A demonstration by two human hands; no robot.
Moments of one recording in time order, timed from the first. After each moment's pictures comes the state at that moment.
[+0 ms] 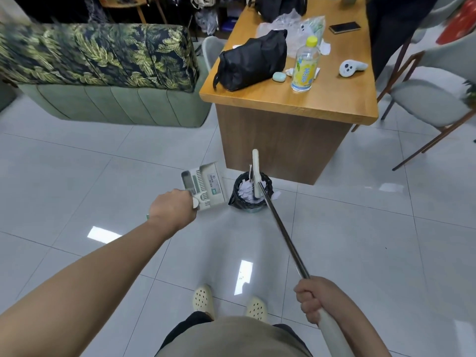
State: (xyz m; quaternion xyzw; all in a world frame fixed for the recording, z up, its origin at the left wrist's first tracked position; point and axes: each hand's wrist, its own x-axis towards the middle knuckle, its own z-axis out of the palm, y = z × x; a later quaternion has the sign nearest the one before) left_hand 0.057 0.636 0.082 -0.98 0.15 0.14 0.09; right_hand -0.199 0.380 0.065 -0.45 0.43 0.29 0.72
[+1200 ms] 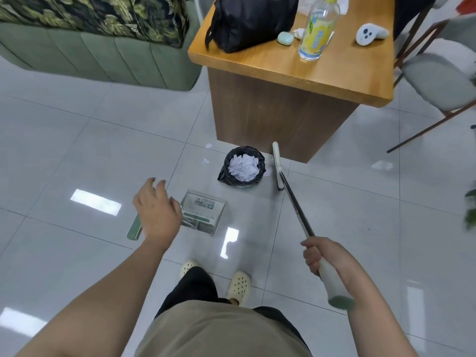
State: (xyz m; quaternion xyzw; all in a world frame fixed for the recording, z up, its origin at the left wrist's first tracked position) left_hand 0.047 0.652 -0.039 -0.99 0.03 -0.06 -0.13; right_hand -0.118 0.315 0.032 -0.37 0.56 0.27 0.69
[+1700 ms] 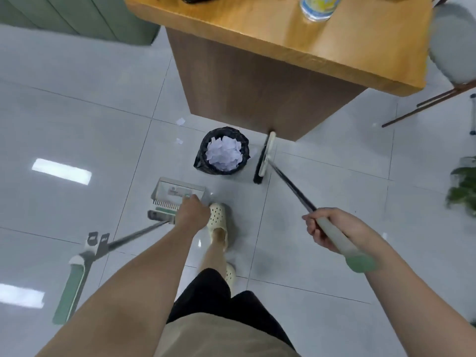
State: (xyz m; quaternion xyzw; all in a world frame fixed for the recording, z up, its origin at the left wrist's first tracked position) left_hand 0.156 0.501 -0.200 -0.90 -0.05 0.41 -0.16; right_hand 0.036 0.195 -0.047 -0.34 0.59 0.30 0.66
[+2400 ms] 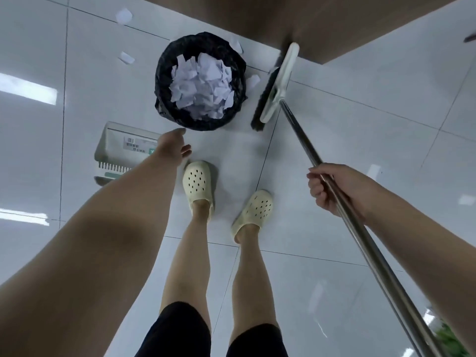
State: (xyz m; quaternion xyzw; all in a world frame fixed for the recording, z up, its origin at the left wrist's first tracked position) left_hand 0.281 0.416 -0.524 -0.61 -0.49 0.42 -0.46; right_hand 0.142 0.122 -0.315 -0.30 0.65 0.36 0.59
